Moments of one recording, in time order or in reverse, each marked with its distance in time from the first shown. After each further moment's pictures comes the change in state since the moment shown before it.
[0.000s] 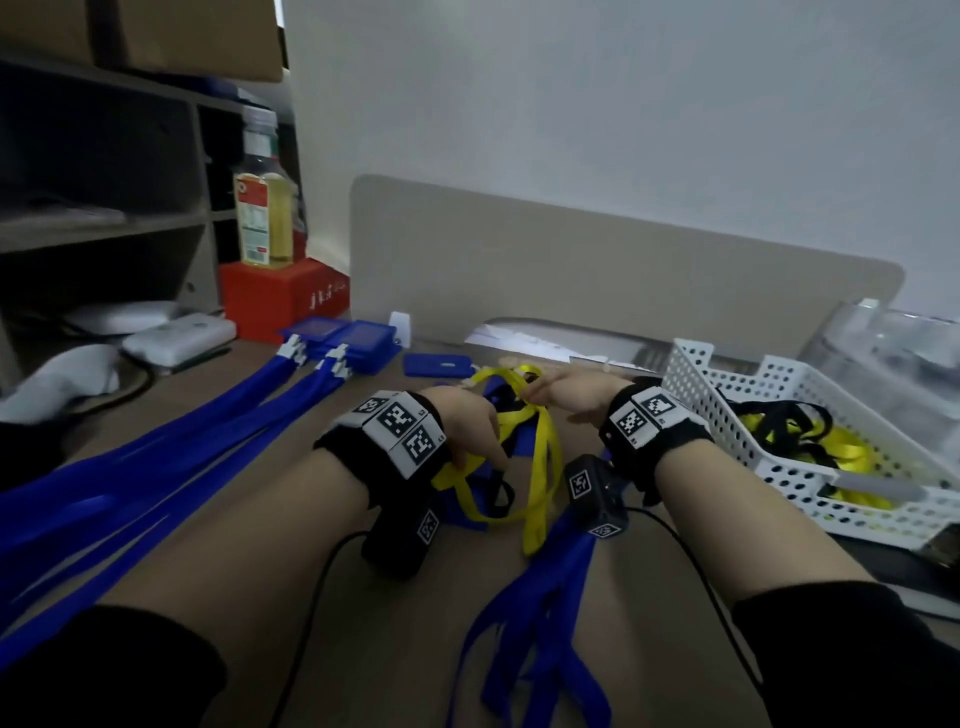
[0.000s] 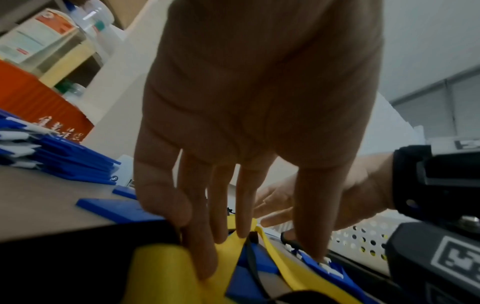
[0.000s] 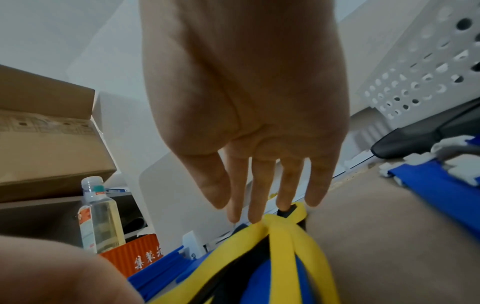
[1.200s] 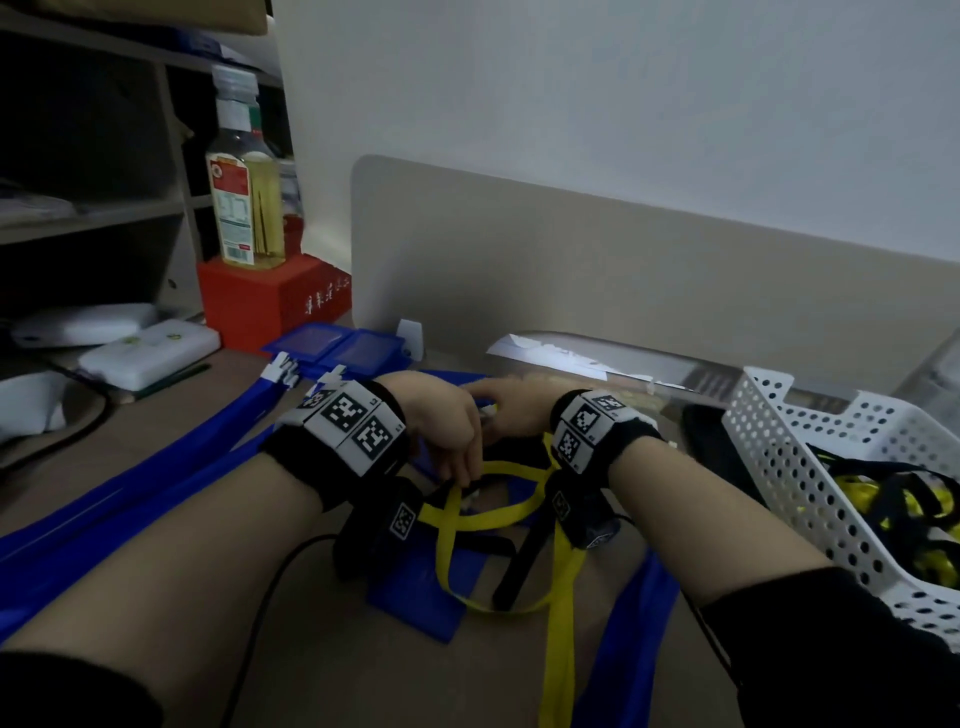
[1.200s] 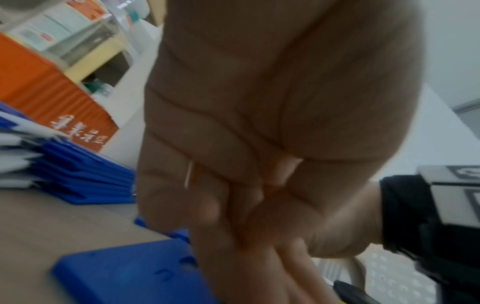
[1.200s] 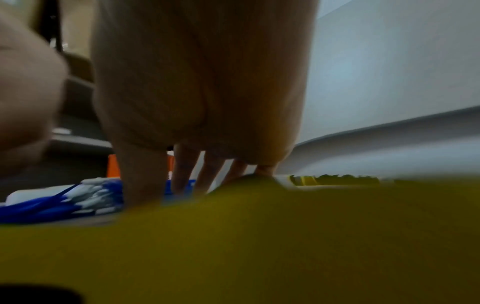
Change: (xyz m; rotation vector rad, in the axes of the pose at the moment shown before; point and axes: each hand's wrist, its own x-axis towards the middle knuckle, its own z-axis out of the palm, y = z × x) left_hand 0.053 -0.048 -0.055 -0.189 -0.219 -0.006; right_hand 0.089 -0.059 0.026 -0.579 -0.220 -0.355
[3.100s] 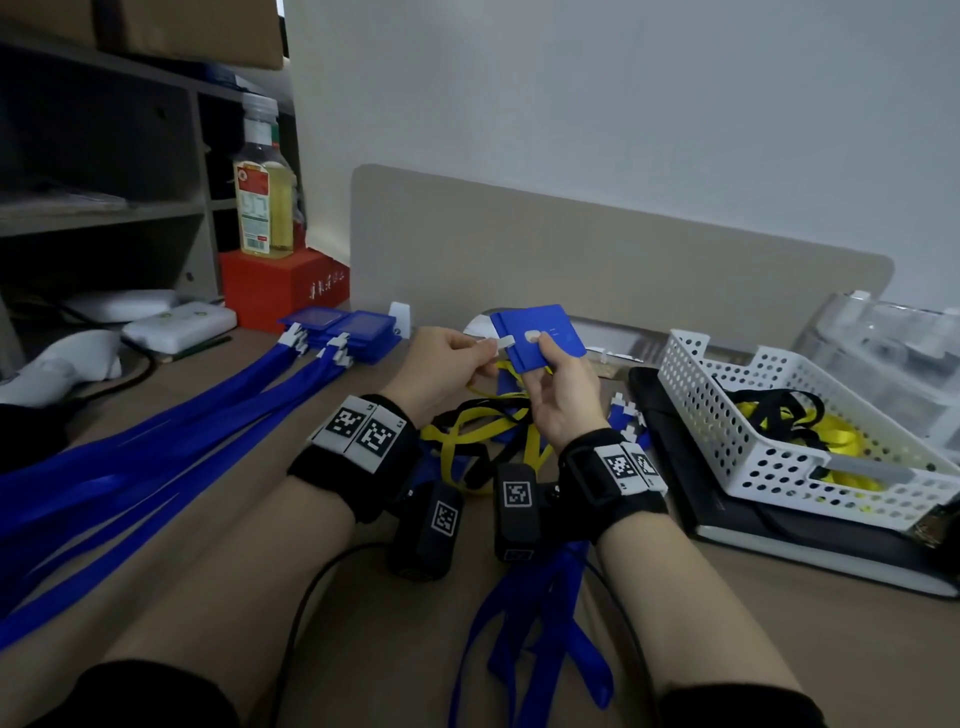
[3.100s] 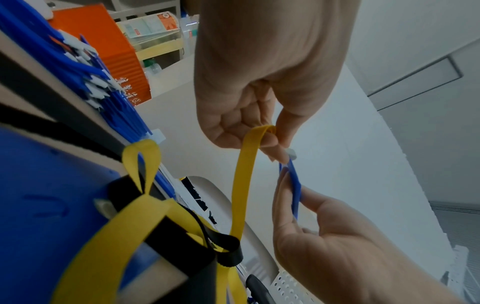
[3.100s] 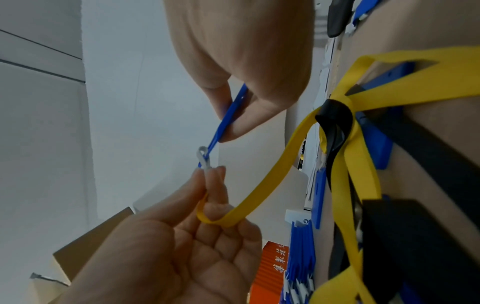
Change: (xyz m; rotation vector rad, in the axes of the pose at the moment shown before) left_hand -0.037 0.017 0.078 -0.919 0.873 0.394; right_hand -0.104 -0.026 0.057 2.195 0.935 -0.056
